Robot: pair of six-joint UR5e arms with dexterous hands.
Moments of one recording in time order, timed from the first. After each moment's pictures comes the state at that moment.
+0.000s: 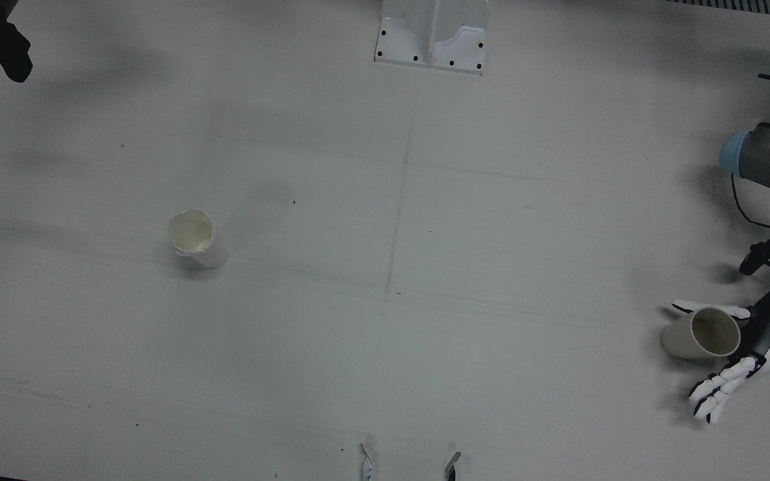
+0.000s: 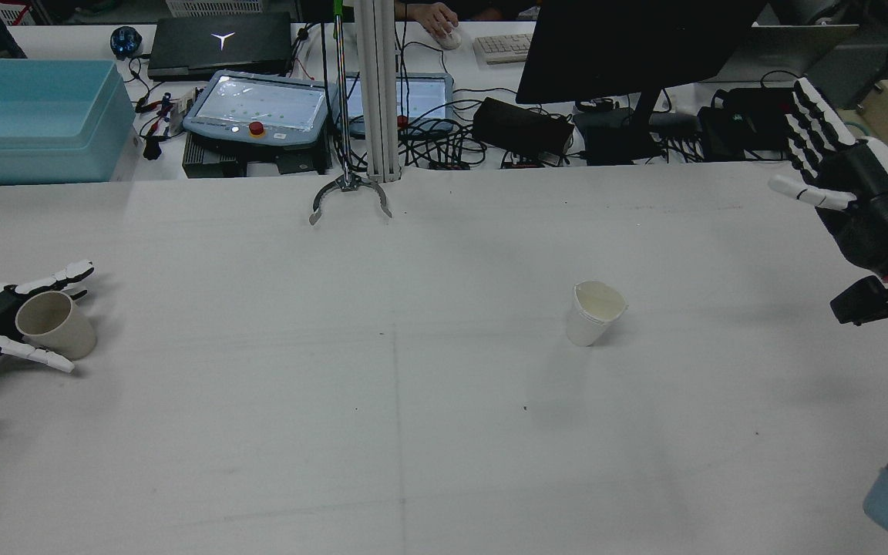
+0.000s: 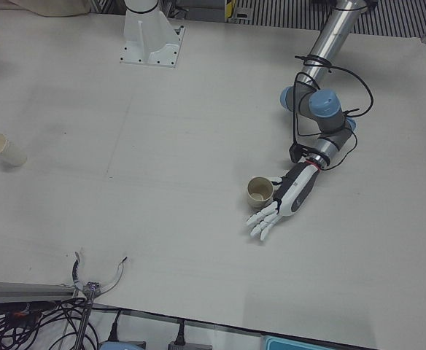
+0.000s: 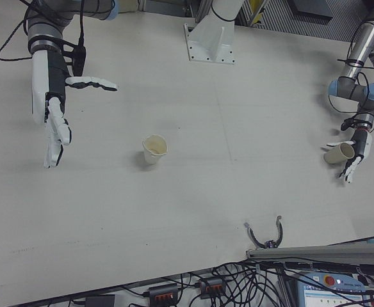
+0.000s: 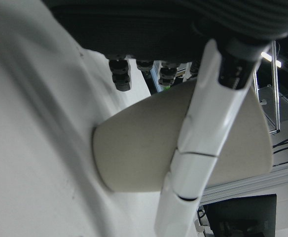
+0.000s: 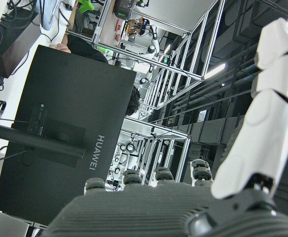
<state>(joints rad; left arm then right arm) -0.86 -1.66 -1.31 -0.42 1.37 0.47 0.92 -1.66 2.01 -3.25 -0.92 -0.40</state>
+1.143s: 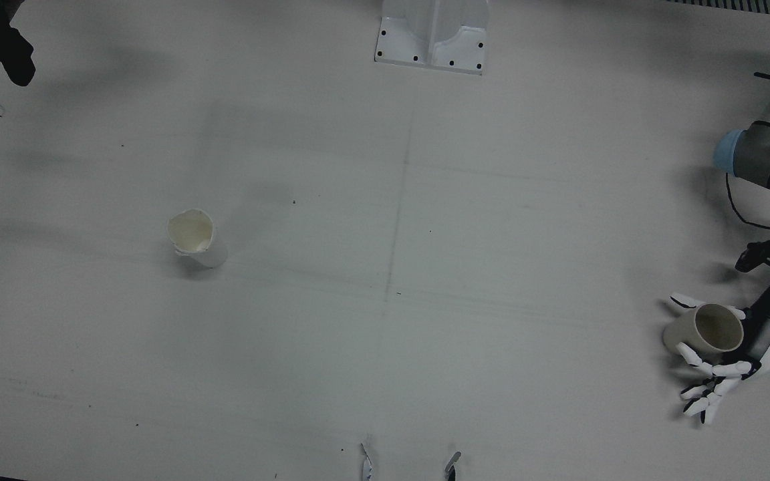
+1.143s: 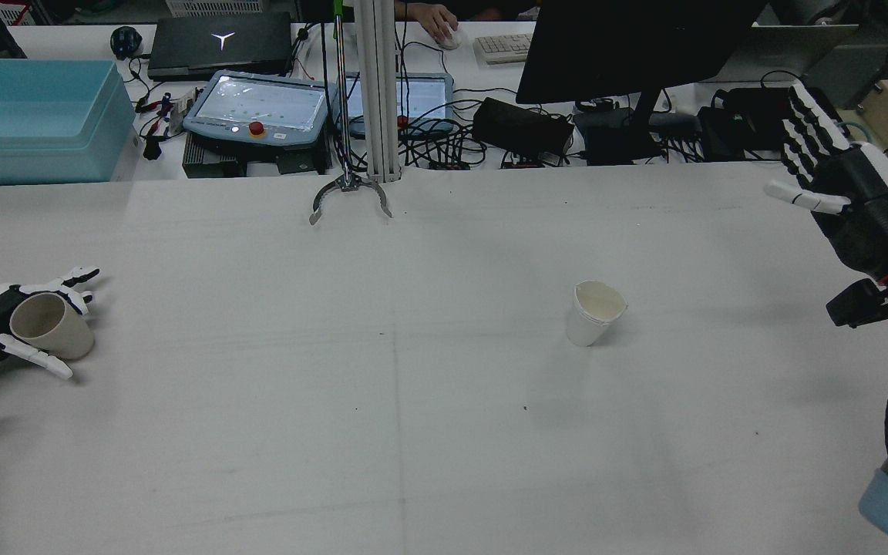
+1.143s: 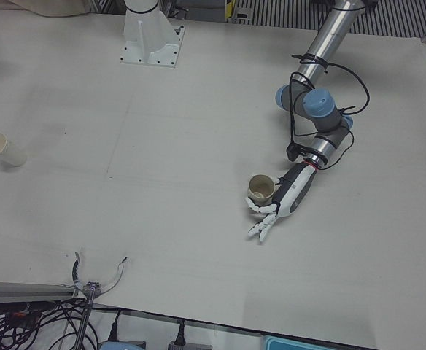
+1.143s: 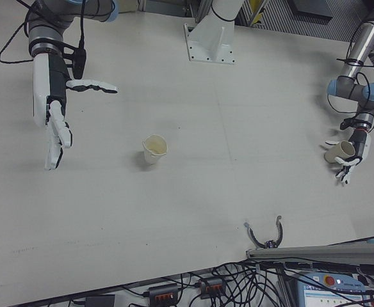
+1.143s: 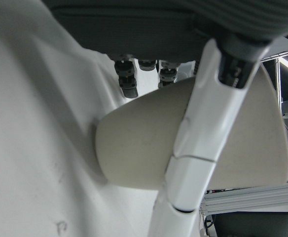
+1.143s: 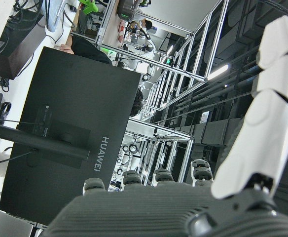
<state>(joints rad) -0.85 -1.67 -1.34 -0.30 1.38 0.37 0.92 -1.66 2.00 -3.25 -0.92 -0.40</state>
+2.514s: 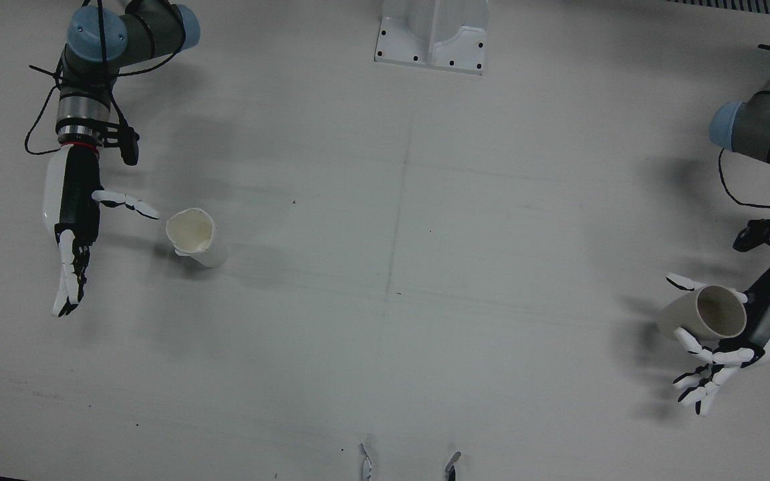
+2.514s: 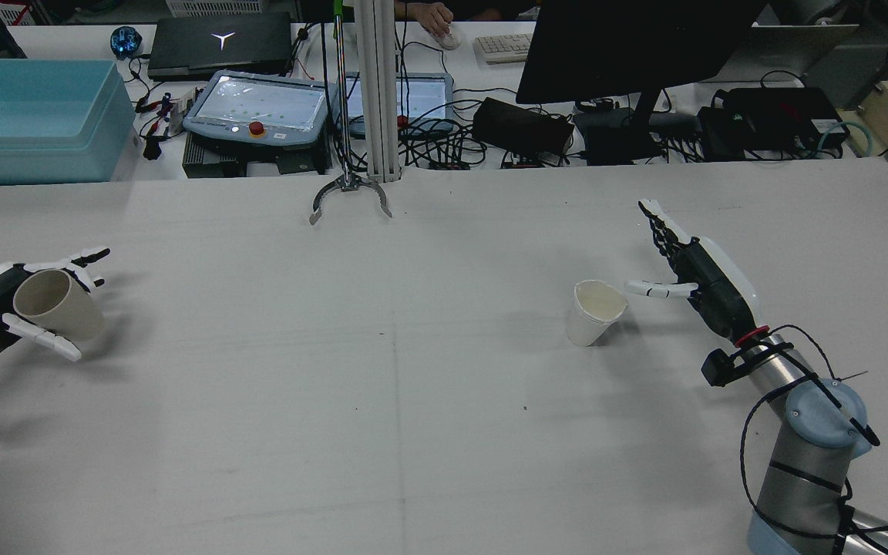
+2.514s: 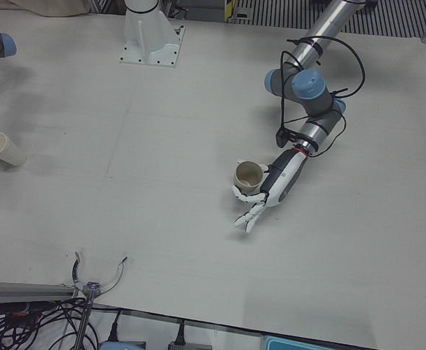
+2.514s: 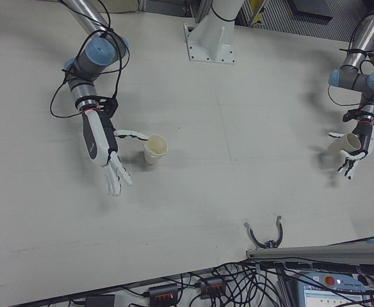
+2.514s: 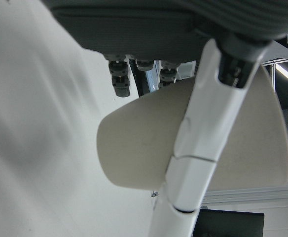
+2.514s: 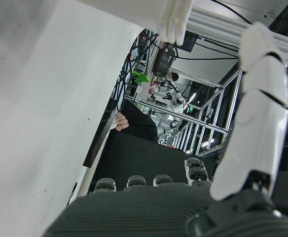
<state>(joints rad) -0.86 -1.64 -1.56 -0.12 1.38 0.29 0.67 -1.47 1.60 -3.02 -0.88 -0.48</state>
